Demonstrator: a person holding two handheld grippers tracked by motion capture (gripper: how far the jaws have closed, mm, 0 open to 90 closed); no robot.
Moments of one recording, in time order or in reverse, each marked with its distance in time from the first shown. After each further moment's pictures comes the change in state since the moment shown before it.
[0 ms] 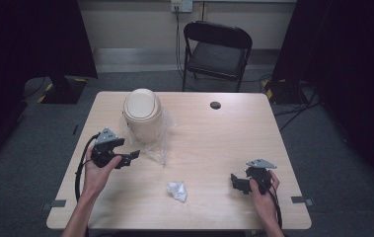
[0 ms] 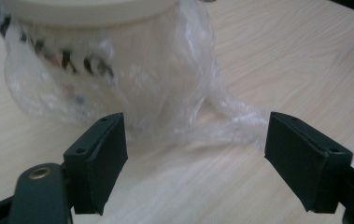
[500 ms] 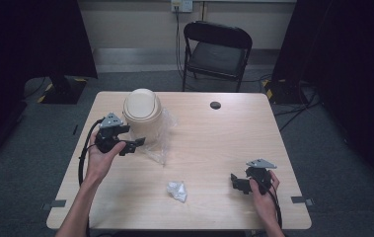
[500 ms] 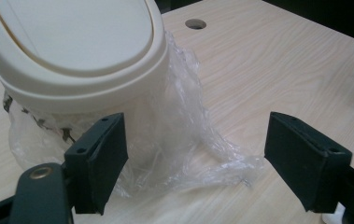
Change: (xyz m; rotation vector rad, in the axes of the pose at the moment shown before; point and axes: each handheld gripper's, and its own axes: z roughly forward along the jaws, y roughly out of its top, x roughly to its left) left arm 0.000 0.045 0.001 -0.004 -0.020 0.038; right arm 0.000 0.000 0.000 0.001 -0.001 -0.001
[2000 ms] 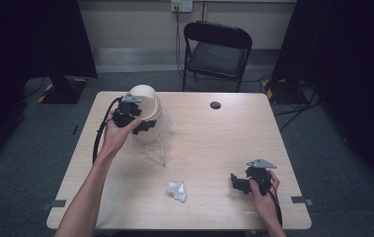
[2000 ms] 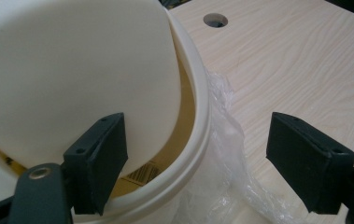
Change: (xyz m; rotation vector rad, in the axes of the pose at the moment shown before) left arm 0.028 0.046 0.065 0.109 -0.003 -0.002; right arm 0.000 0.000 0.000 0.000 0.001 -0.002
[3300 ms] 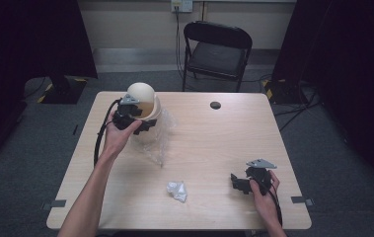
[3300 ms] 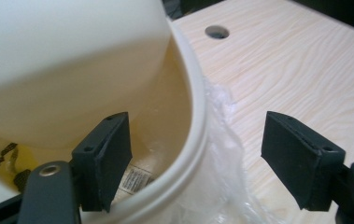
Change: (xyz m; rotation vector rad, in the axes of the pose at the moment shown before) left arm -0.003 -0.006 -0.008 -0.075 0.020 -0.012; right arm 0.000 0.000 0.000 0.000 0.000 0.000
